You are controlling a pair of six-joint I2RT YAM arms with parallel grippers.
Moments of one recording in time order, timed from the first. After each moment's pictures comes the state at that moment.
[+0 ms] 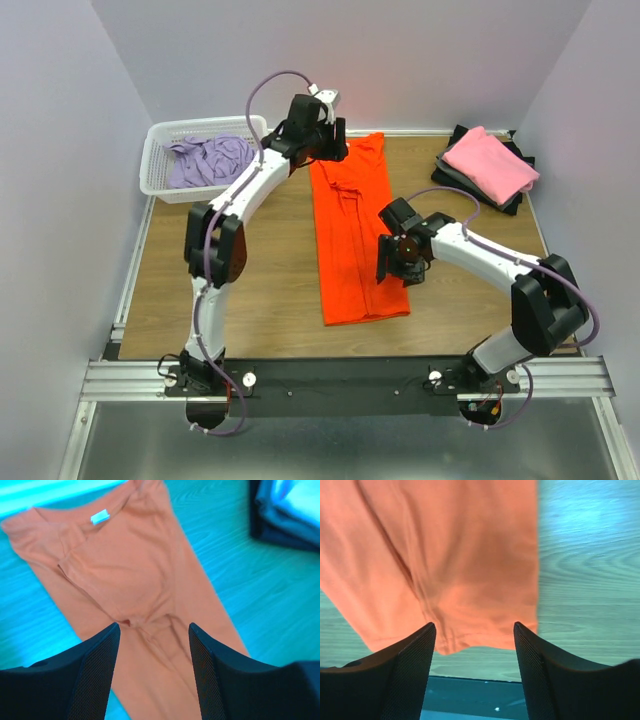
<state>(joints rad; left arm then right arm) -0.44 2.21 2.06 -0.40 0.20 -0.23 0.60 1.54 1.03 -0.81 0.03 0.70</state>
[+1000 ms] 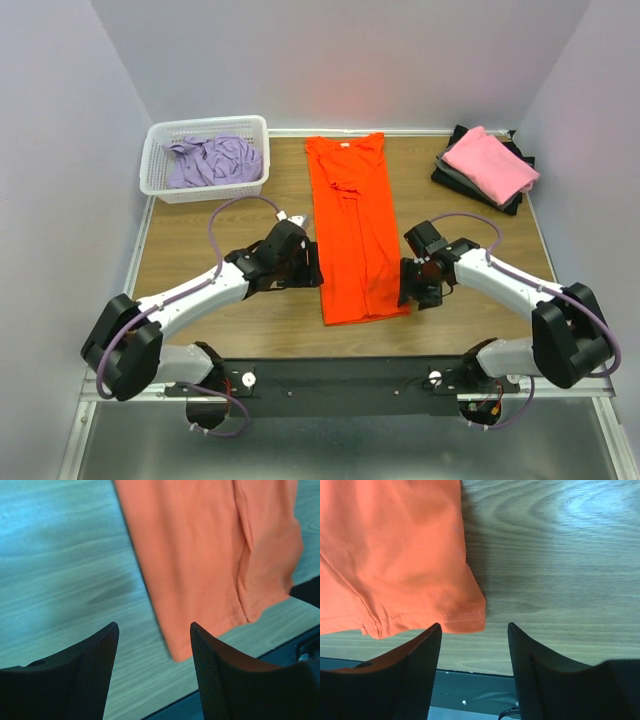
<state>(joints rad) -0.72 1.31 0.78 -0.36 0.03 -0.65 0.51 1.34 0.75 -0.76 -0.04 0.61</state>
